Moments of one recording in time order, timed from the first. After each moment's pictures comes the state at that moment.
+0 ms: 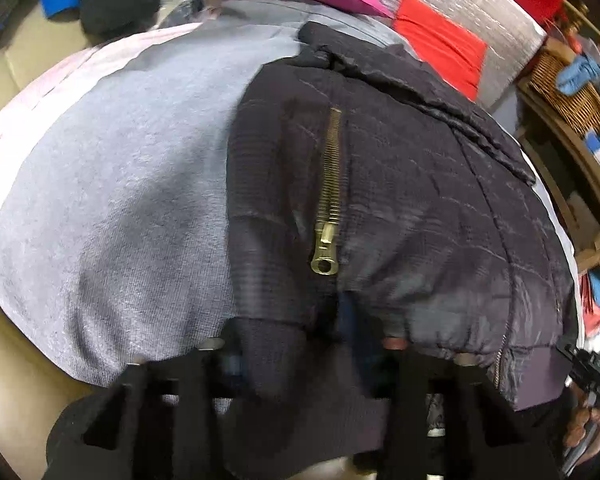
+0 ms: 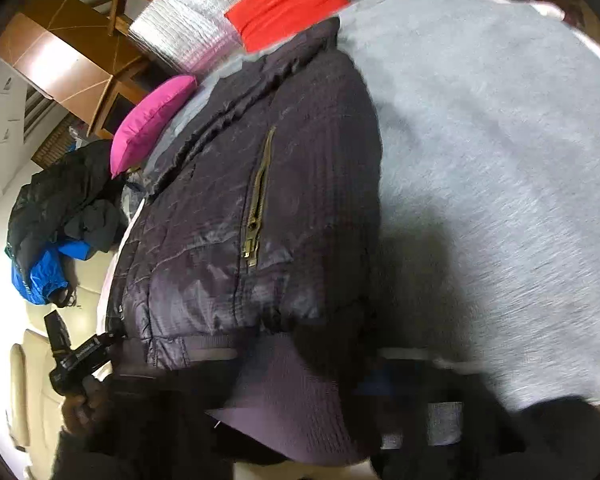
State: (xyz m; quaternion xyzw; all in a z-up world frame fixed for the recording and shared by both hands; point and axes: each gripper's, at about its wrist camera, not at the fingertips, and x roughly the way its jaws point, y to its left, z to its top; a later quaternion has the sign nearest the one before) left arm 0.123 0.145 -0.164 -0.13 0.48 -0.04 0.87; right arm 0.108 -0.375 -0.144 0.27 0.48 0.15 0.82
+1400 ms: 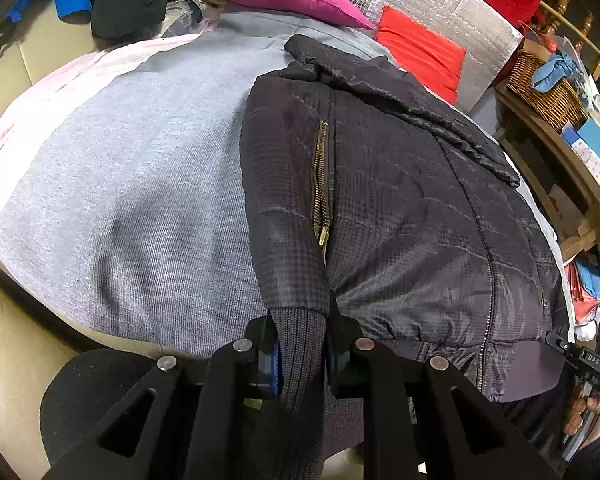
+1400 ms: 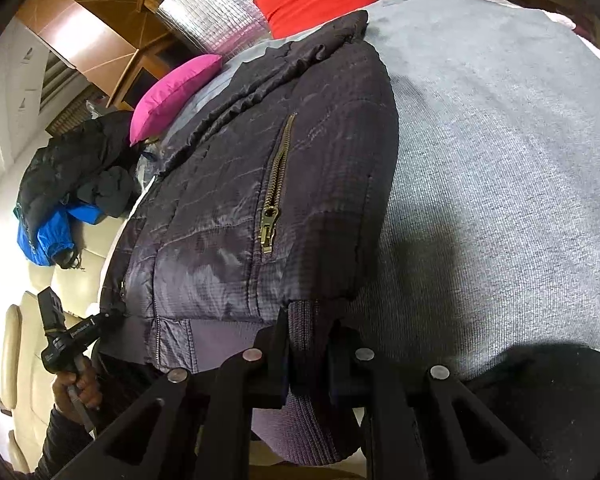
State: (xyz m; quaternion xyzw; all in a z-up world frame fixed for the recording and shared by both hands) left arm 0.097 0.162 -0.164 -0.14 0.45 -0.07 0.88; right arm 0.076 -0.378 -0.140 0.22 0.47 0.18 0.83
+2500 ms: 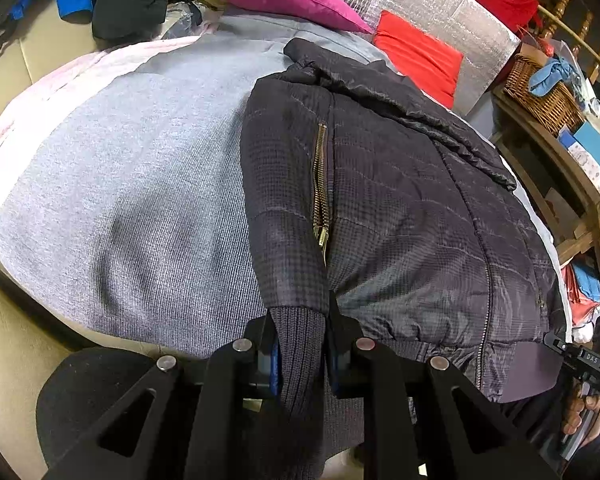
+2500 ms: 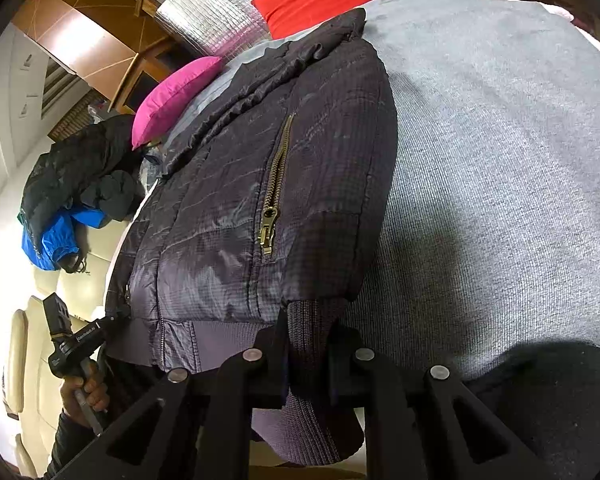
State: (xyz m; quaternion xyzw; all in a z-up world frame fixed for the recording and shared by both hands) left arm 0.091 0.165 -0.163 -0.15 0.44 -0.07 0.88; right arm 0.076 -0.382 -0.142 0.23 0.47 0.19 0.83
